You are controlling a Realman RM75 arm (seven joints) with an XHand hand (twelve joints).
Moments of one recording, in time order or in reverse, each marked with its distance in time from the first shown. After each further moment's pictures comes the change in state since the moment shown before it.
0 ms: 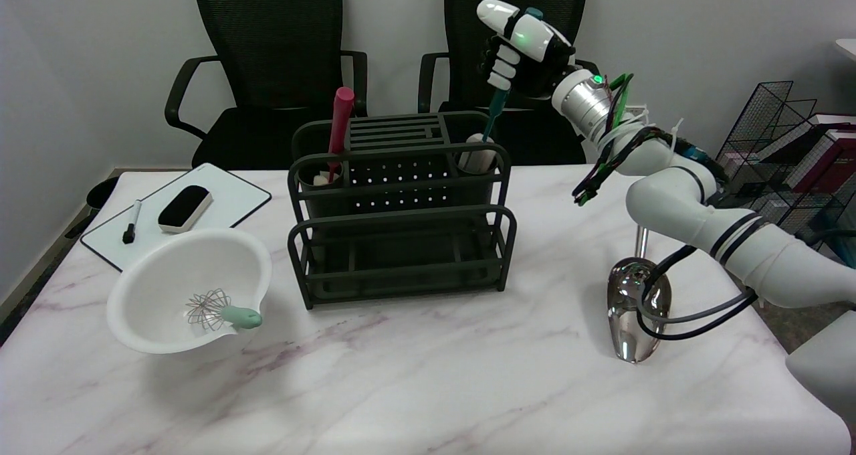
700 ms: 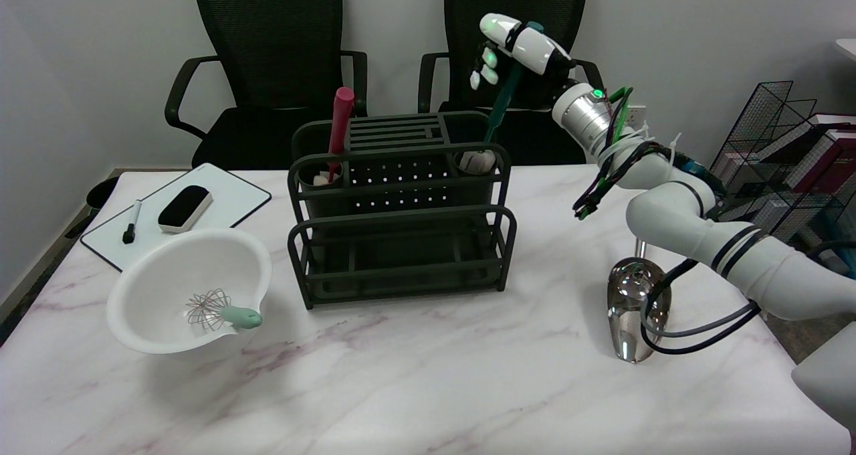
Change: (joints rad) arm -0.044 0.000 -0.003 -0.001 -0.004 0.047 0.000
